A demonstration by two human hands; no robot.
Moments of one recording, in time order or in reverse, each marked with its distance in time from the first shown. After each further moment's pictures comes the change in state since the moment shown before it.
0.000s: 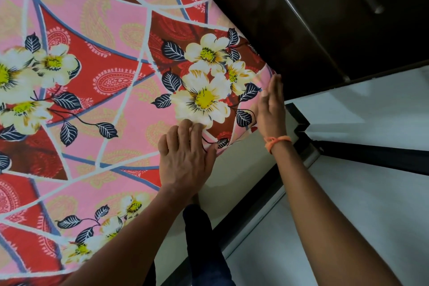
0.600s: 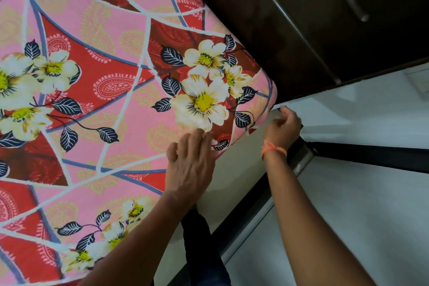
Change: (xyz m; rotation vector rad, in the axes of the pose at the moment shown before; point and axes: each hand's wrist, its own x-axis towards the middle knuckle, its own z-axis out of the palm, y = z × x) left_hand -0.007 0.000 -0.001 -0.028 0.122 0.232; right_hand -0.019 0.008 0.003 0.232 0.557 0.359
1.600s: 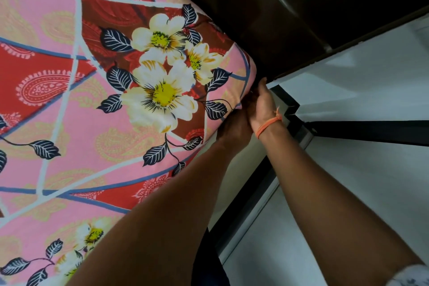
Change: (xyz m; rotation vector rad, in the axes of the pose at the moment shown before) left_hand 0.105 0.118 0.122 -0.568 -0.483 -0.097; right_hand 0.059 0.029 0.021 0.591 -0.532 0.618
